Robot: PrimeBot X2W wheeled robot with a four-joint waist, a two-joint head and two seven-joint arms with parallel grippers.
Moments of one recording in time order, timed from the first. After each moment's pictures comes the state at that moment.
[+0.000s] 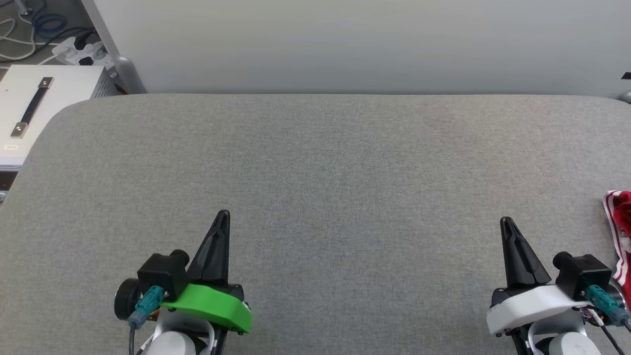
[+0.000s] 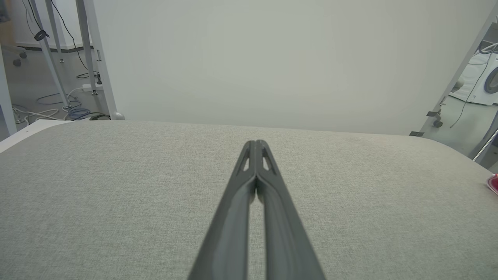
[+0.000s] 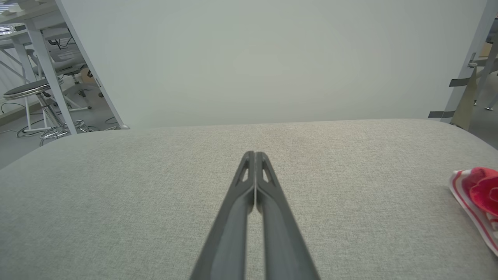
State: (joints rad) left arm -0.04 0.06 -0.11 0.10 -0.22 -0.11 -0.22; right arm -0.02 -0.08 0.00 0.11 0.17 0.13 -0.21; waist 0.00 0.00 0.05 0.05
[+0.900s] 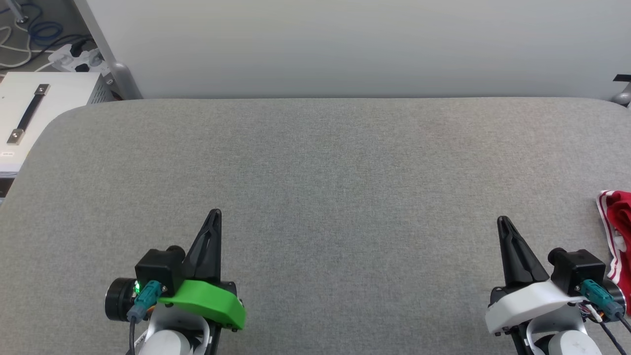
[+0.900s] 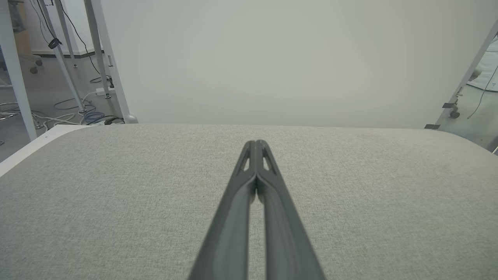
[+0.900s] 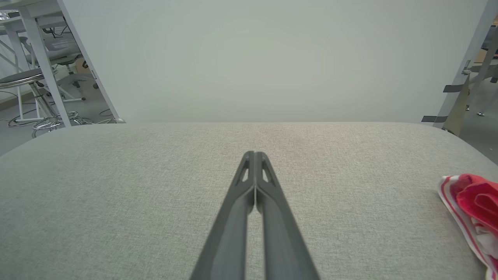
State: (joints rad) left arm -0.04 0.06 -0.08 0.08 -0.17 -0.09 -0.16; right arm -0.02 -0.07 0.00 0.08 0.14 0.13 -0.15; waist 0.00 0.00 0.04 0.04
